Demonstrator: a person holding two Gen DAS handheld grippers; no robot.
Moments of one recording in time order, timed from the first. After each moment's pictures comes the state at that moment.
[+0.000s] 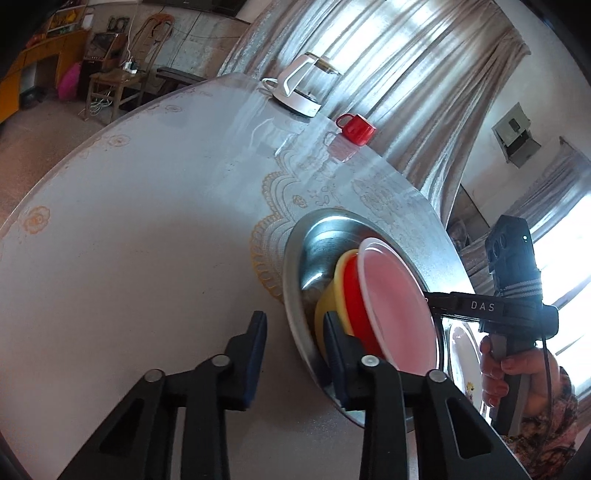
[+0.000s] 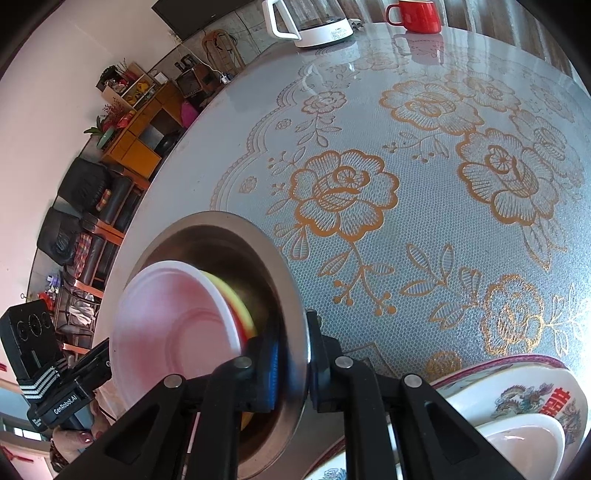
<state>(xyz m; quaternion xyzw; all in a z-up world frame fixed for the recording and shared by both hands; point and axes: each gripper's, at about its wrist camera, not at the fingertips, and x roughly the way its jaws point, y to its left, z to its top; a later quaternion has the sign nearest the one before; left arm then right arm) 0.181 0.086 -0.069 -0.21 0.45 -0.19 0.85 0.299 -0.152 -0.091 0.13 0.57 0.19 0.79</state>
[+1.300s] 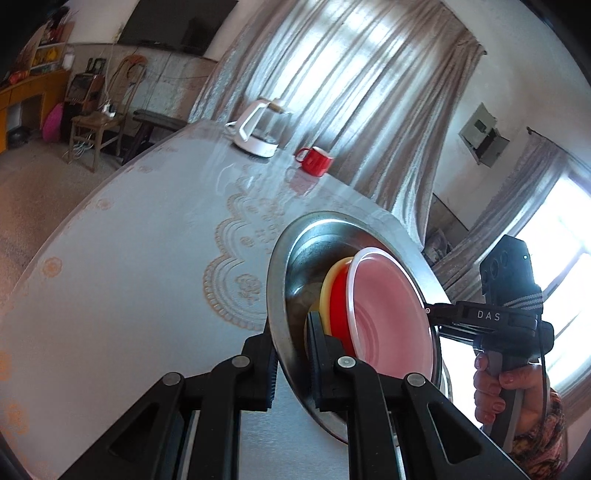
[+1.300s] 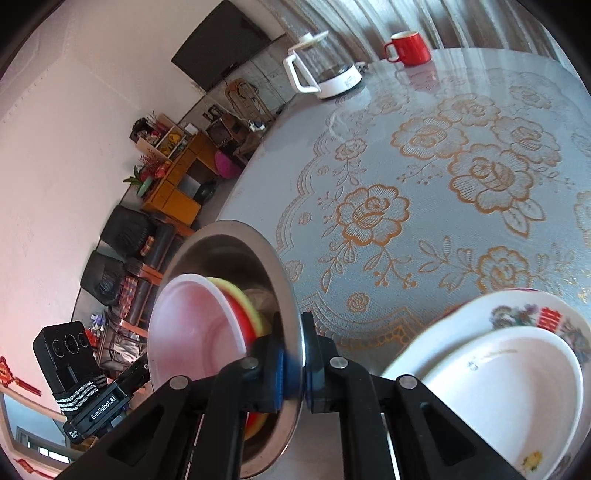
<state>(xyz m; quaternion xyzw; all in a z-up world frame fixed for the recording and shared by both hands) 0.148 0.069 -0.003 -0.19 0.37 -0.23 0.88 0.244 -0.177 -0.037 0.23 0.48 0.23 0.82</state>
